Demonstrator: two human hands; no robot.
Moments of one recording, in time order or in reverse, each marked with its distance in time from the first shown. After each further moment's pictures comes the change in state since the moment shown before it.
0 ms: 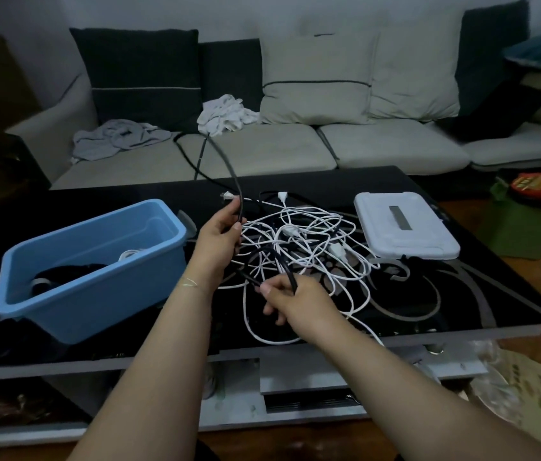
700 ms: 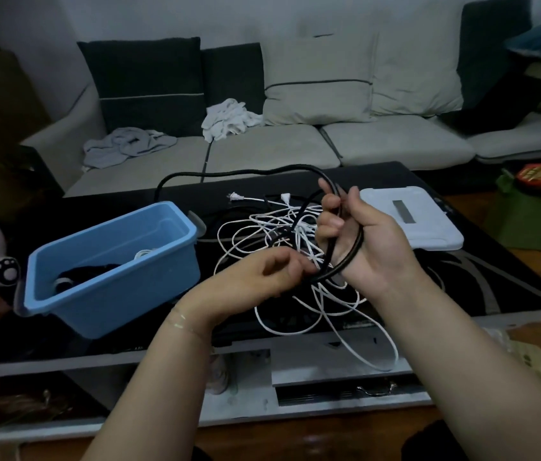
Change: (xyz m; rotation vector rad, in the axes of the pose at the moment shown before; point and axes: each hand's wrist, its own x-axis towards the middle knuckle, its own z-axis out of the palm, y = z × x) left_hand -0.105 0.074 0.003 0.302 -0.740 0.028; right_hand -0.009 -0.064 -0.057 1.239 -0.159 -0.148
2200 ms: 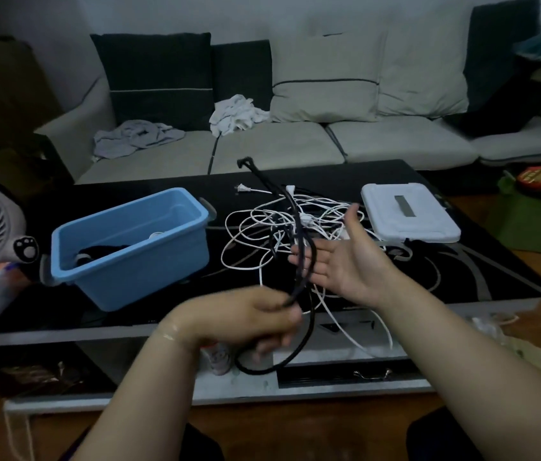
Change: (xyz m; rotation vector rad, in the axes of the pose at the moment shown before) left_hand -0.054 -0.003 0.018 0.050 -0.346 -0.160; right_hand -0.012 0.022 -0.043 -0.378 0.205 0.442
